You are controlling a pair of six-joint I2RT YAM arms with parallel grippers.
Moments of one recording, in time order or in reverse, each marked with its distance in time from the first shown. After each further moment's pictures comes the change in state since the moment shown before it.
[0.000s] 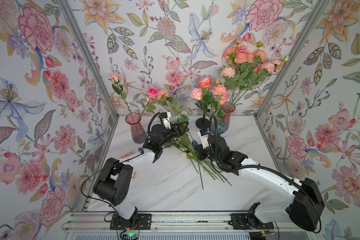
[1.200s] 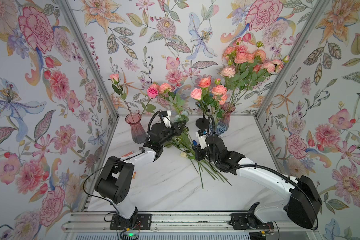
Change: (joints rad) left arm 0.002 0.028 0.024 0.042 0.037 -0.036; right arm 0.011 0.035 0.000 0.033 -0.001 0.000
